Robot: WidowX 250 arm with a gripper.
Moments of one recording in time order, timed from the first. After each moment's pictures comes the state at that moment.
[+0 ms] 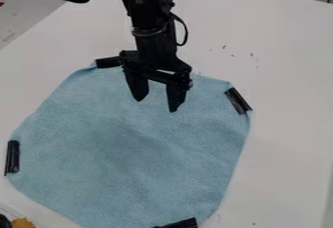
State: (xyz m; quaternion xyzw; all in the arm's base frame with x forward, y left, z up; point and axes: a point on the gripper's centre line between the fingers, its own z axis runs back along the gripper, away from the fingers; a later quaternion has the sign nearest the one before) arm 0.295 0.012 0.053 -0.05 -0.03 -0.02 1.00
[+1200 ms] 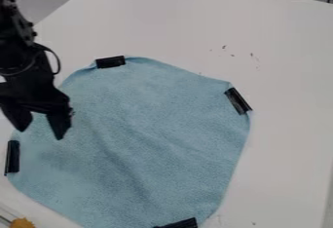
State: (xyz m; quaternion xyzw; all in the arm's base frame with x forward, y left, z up) arm 0.186 0.136 0.040 0.02 -0.05 0.11 0.99
